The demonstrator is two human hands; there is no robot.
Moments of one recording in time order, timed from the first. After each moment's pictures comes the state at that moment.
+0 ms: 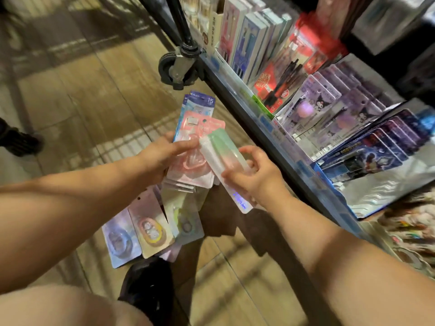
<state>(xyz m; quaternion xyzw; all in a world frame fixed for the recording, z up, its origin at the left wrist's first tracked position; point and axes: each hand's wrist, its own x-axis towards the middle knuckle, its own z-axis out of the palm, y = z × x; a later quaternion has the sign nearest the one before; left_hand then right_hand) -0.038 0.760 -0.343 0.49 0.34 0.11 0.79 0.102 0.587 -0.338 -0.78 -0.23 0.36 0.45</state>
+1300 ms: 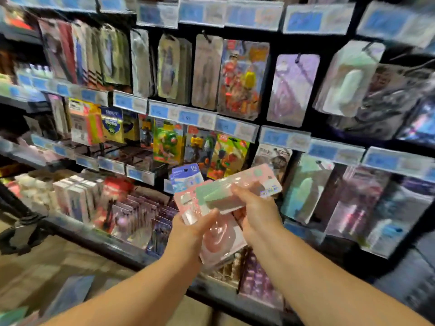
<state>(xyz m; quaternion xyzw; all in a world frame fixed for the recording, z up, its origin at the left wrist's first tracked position) 0.071 0.357 -0.084 0.48 0.09 0.15 0.86 0.128 0.254 -0.029 -0.53 0.04 0.04 0.84</state>
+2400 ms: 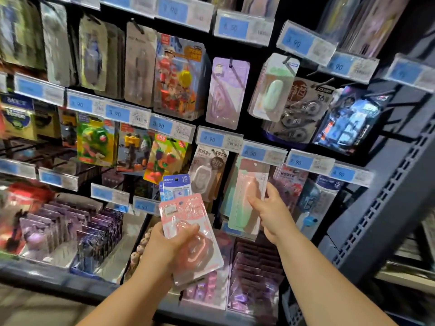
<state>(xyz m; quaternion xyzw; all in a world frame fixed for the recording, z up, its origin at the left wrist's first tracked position) 0.090 0.287 -0.088 0.52 0.03 0.04 0.85 0.172 0.080 -0.019 -0.74 -0.04 -0.06 0.67</state>
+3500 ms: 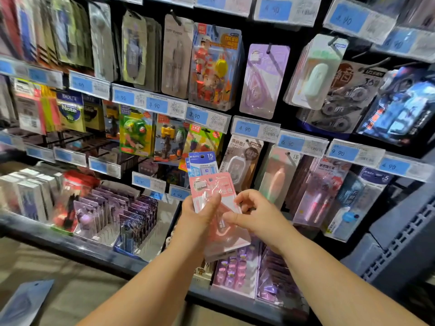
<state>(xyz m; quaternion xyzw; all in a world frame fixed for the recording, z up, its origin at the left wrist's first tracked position) 0.092 0.301 -0.068 0.50 0.06 0.07 0.86 0.129 0.154 -0.035 -0.84 -0.17 0.06 0.51</state>
